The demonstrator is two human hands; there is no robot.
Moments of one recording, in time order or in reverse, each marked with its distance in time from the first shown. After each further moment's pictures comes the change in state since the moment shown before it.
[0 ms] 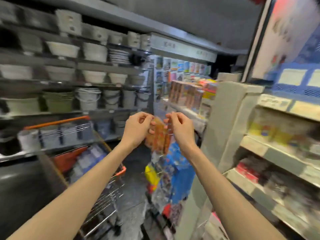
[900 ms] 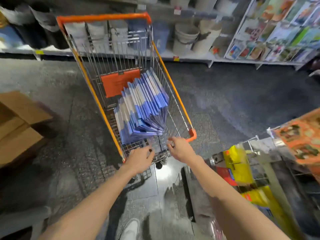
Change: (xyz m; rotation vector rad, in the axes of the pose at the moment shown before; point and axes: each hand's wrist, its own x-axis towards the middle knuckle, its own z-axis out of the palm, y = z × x) left_hand 0.026 -0.544 -0.226 0.807 -0.435 -0.755; right_hand 0.052 0.475 0.399 -0.936 -1.116 0.240
